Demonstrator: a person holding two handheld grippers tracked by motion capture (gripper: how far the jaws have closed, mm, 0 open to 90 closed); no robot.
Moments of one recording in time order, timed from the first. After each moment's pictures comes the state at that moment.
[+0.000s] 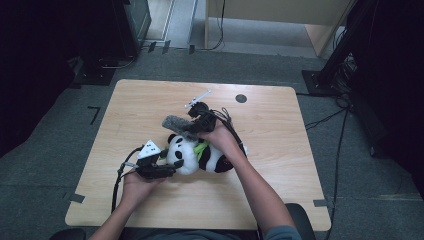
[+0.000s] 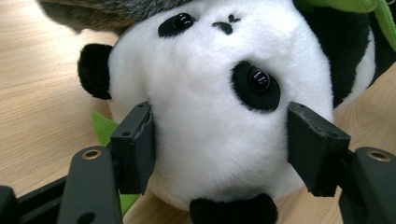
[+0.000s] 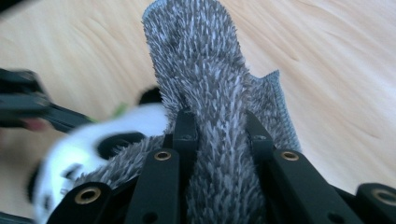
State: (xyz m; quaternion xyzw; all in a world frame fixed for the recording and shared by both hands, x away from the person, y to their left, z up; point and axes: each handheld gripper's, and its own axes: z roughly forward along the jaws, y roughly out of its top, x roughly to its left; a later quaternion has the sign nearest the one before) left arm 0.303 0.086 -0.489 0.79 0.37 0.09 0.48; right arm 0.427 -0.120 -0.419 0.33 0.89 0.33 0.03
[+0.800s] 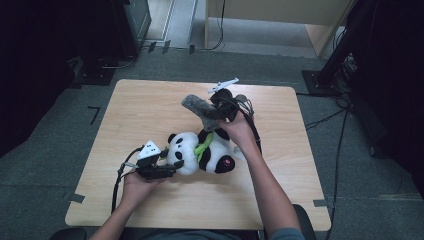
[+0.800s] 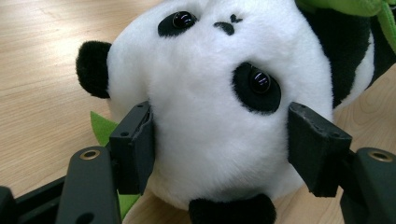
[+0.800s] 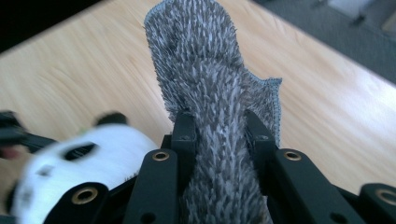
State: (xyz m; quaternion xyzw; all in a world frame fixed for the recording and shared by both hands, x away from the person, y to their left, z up) left arm 0.303 0.086 -0.489 0.79 0.36 0.09 0.48; right arm 0.422 -0.177 -0.370 0.37 0.84 0.37 0.12
